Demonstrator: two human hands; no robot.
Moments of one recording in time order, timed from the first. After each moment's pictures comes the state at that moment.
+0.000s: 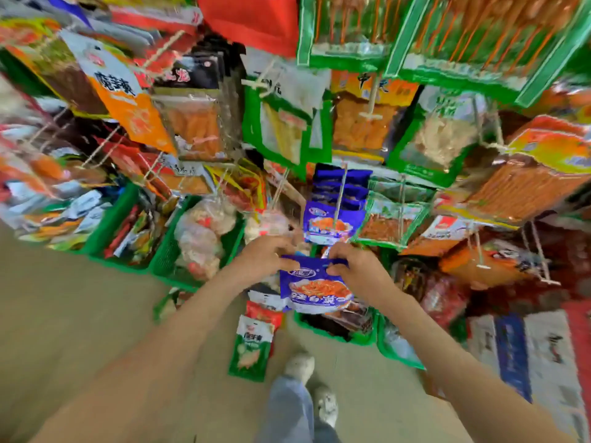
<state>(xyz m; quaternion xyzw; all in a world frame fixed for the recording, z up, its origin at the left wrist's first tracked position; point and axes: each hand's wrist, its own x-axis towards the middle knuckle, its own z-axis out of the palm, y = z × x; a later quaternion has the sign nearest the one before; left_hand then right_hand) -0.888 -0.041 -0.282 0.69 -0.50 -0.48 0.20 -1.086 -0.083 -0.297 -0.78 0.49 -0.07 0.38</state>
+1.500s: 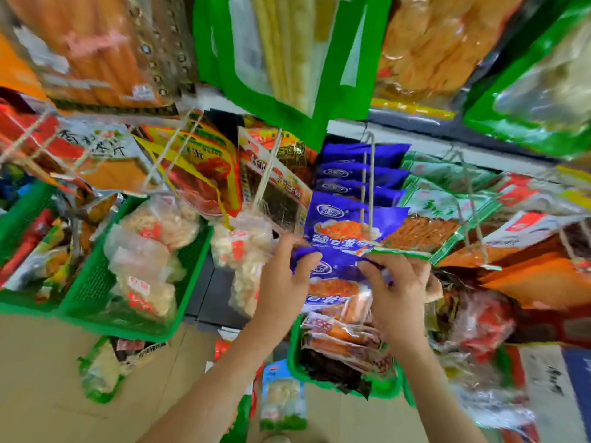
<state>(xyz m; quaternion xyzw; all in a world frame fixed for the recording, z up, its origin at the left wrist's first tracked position) -0.898 -0.121 -0.507 0.64 -0.45 -0.37 0.50 -1.052 -0.144 -0.506 -0.64 0.65 -0.37 0.18</state>
